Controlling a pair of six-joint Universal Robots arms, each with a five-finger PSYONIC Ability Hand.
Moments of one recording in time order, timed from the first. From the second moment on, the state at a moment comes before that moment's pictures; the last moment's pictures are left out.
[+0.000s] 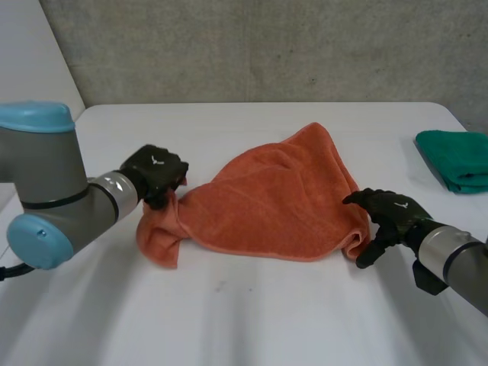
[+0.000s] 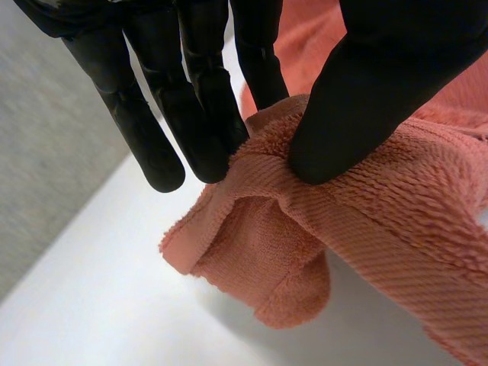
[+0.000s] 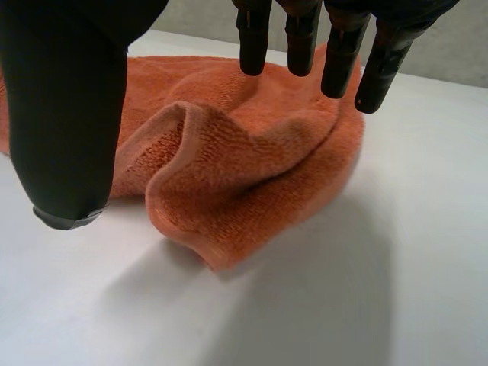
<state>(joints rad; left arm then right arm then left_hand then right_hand) 4.37 -2.09 -1.32 3.04 -1.33 3.74 1.70 -1.23 1.80 -0.09 1.19 3.05 1.09 1.19 1.19 1.20 0.94 0.20 0.22 0.21 0.23 0.06</state>
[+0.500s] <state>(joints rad) 4.38 -1.76 -1.39 3.05 -1.34 3.63 1.79 -1.08 1.51 -0.08 1.35 2.86 1.09 1.19 1.19 1.20 0.94 0.98 1.16 1.18 1.19 0.98</state>
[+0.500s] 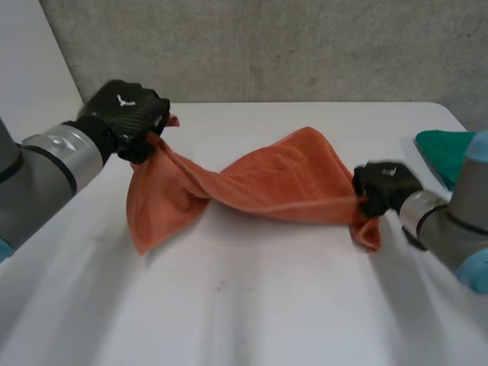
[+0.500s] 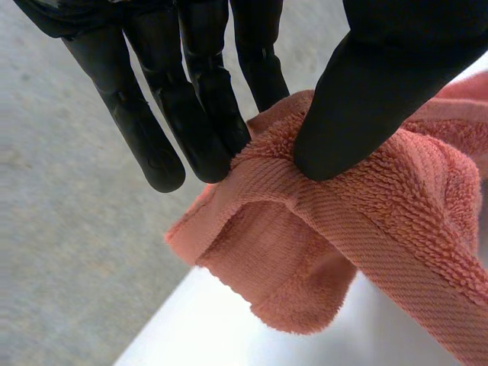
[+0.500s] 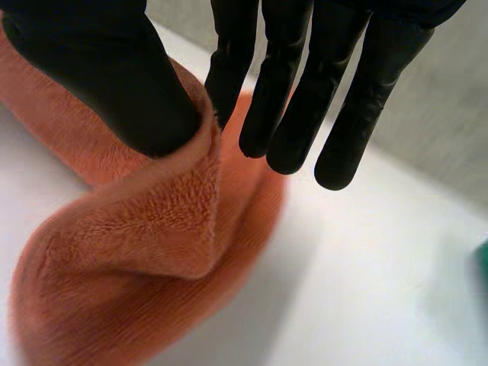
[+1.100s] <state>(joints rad) 4.44 -1.86 -1.42 3.16 -1.34 3.53 1.83 -1.10 0.95 0.51 1.36 2.30 1.09 1.19 1.19 1.20 0.94 0.98 1.16 1.18 1.19 0.99</state>
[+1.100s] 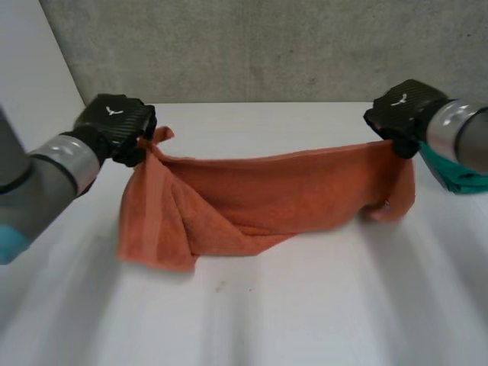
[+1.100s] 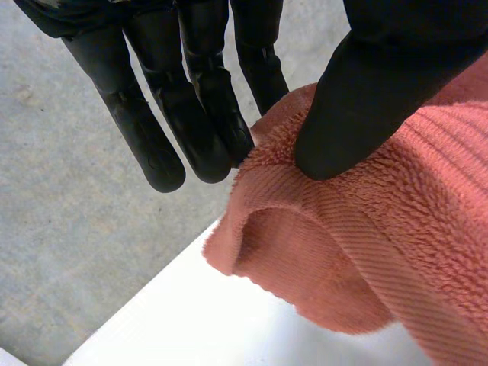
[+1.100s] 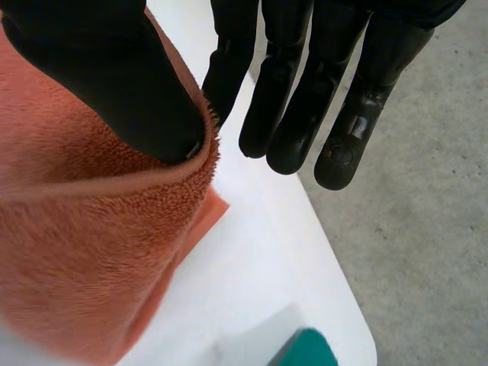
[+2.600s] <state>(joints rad) 4.45 -1.81 -1.68 3.29 -1.32 3.65 1.88 -1.20 1.68 -0.04 1.29 2.36 0.38 0.36 0.36 0.35 0.17 0.98 1.16 1.18 1.19 0.99</state>
